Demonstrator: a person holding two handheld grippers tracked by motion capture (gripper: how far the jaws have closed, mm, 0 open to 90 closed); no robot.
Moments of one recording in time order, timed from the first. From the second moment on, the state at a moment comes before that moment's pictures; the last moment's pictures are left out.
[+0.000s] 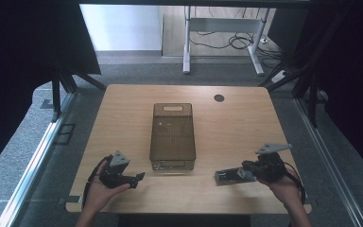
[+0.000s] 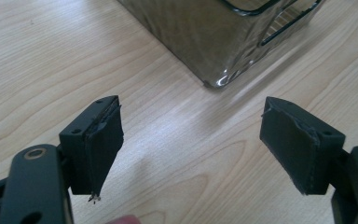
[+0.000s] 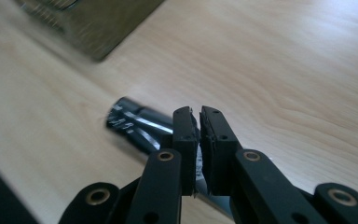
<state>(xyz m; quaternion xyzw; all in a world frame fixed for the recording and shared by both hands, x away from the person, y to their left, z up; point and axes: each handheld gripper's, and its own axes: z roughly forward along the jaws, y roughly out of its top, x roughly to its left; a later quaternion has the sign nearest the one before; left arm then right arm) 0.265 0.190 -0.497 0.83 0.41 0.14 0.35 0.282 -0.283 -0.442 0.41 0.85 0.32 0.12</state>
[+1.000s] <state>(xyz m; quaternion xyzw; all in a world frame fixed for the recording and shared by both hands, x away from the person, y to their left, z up) 0.263 0.193 -0.494 0.83 0.41 0.14 0.35 0.286 -0.225 -0.471 0.33 0.92 0.22 0.03</state>
